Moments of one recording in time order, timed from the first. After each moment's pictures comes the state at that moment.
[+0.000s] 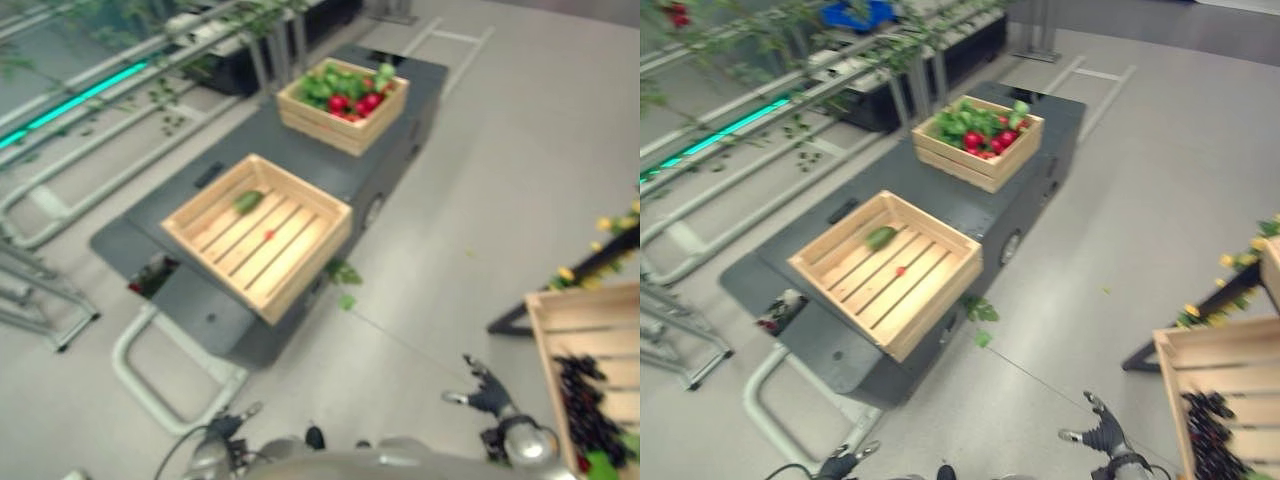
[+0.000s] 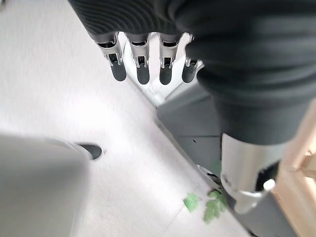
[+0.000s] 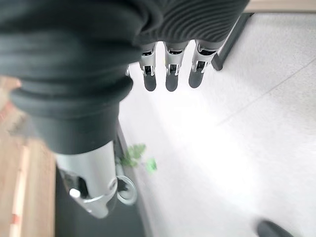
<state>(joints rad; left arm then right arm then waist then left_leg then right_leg) -0.01 0.10 -0.04 1.21 -0.30 -0.15 0.09 0.18 -0.40 0.17 0.74 -0.03 -0.13 -0.10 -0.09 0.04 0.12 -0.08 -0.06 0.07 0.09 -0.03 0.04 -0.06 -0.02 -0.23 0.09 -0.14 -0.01</state>
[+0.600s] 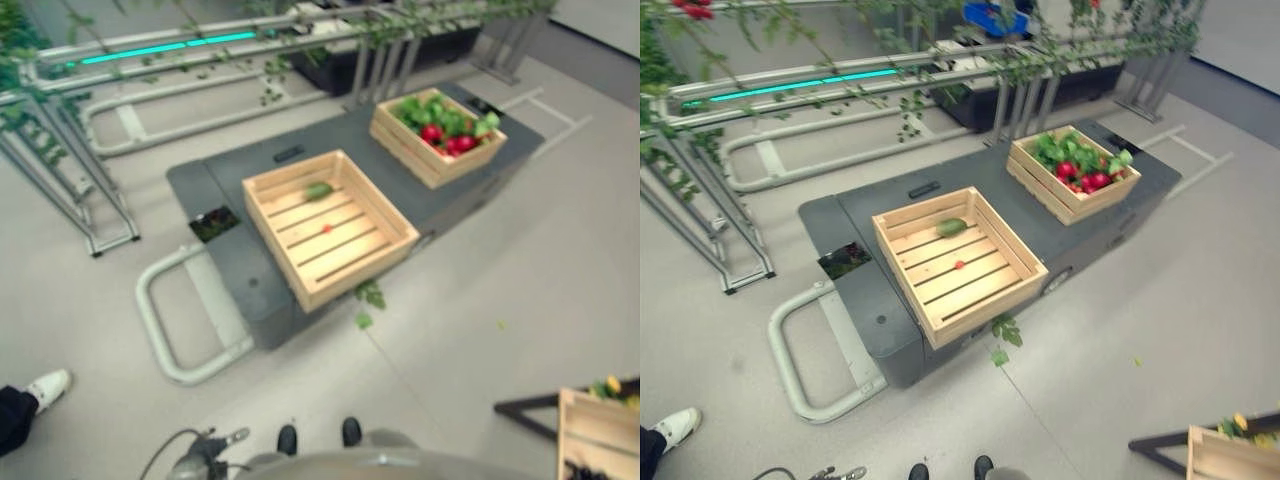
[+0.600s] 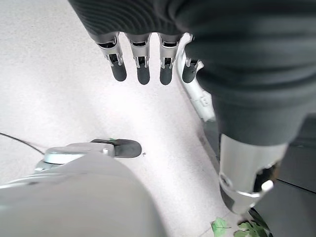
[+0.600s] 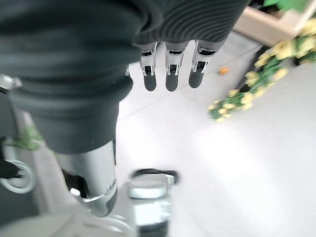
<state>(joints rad) 0.02 0.24 -0.06 1.32 -0.21 -0.09 0.04 0.10 -0.19 0.15 1.34 0.06 -0.06 -0.09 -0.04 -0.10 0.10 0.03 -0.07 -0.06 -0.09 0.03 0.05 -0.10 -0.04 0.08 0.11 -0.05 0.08</state>
